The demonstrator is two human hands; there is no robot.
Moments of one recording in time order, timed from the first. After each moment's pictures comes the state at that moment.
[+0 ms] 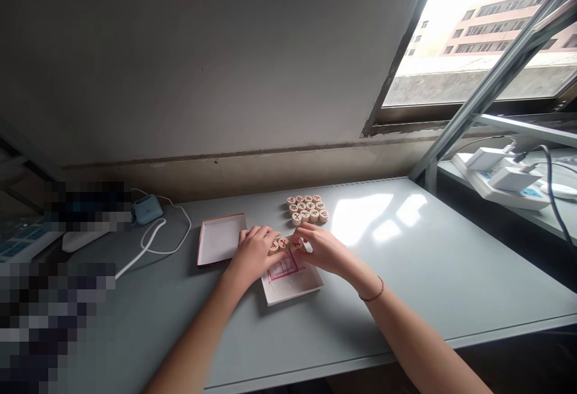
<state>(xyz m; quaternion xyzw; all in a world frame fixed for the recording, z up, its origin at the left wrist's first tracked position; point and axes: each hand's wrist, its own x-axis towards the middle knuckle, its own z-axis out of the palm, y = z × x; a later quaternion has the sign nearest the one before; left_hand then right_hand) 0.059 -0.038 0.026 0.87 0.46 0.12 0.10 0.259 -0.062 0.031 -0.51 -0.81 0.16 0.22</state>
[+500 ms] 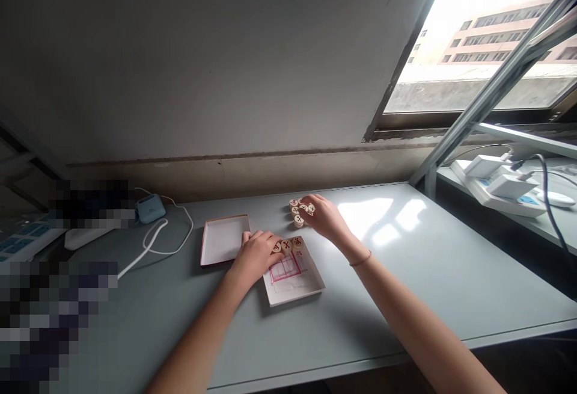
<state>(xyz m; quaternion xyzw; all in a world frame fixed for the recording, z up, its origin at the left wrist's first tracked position) 0.055 -0.037 0.026 0.88 0.46 0.08 0.12 0.263 -0.008 0.041 -0.64 -0.71 0.08 0.27</state>
